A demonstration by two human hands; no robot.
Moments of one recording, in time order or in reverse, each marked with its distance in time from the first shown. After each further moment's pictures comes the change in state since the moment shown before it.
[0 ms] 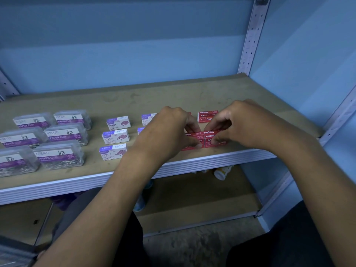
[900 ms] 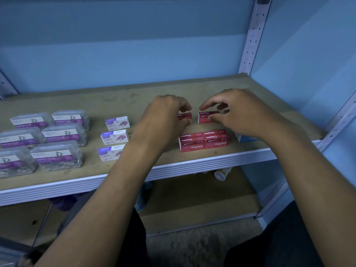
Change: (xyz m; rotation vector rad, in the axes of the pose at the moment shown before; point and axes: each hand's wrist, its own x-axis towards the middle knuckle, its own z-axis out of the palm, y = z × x) left_hand 0.022 -0.016 0.002 0.081 0.195 -0.079; right_hand 0.028 0.012 0.002 0.053 0.176 -0.050
